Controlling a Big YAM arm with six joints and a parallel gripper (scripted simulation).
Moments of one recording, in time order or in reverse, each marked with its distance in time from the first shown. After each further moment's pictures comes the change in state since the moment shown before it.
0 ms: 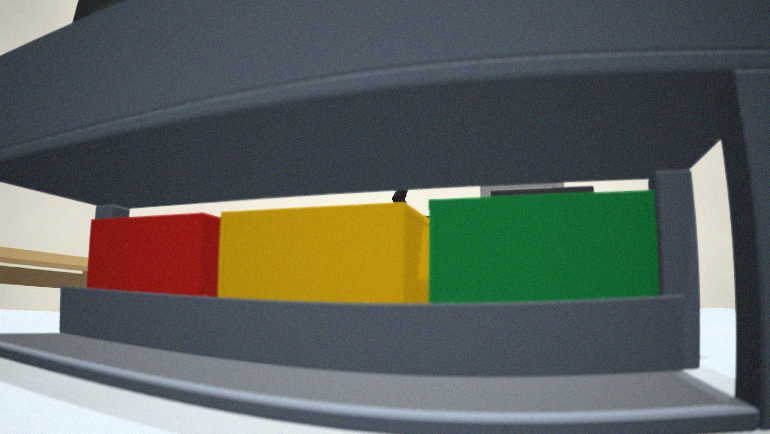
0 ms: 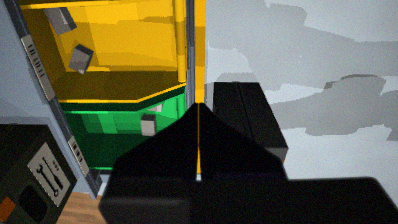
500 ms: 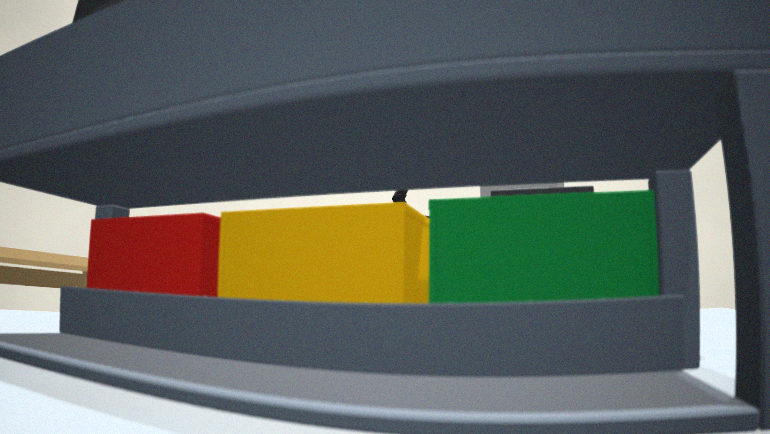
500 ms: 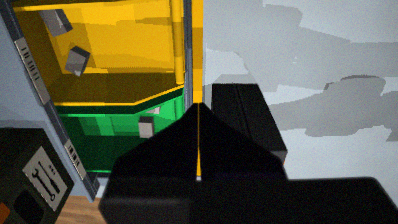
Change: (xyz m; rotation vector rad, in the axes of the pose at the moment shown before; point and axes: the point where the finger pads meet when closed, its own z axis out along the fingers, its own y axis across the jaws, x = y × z) arm 0.000 -0.002 0.004 0.006 0.001 0.001
